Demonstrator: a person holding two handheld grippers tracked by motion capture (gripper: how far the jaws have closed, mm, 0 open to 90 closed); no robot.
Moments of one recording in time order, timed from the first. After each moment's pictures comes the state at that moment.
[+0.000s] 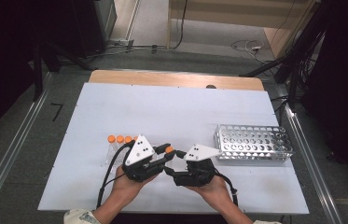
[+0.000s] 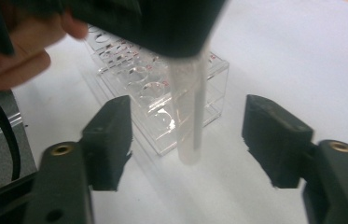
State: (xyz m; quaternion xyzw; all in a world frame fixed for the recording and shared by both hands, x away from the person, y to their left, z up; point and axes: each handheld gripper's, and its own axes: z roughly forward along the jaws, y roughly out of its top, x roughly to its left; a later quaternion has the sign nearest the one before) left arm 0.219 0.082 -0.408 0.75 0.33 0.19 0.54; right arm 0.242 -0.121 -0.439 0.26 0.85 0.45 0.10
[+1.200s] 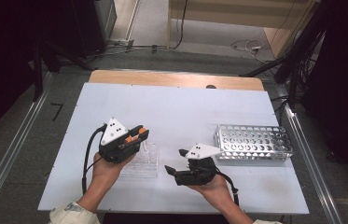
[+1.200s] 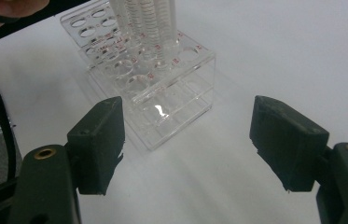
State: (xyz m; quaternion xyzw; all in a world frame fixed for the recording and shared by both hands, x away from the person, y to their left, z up) left arm 0.249 0.135 -0.411 0.73 0.41 0.24 0.49; right arm 0.247 -0.124 -0.443 0.28 0.85 0.44 0.10
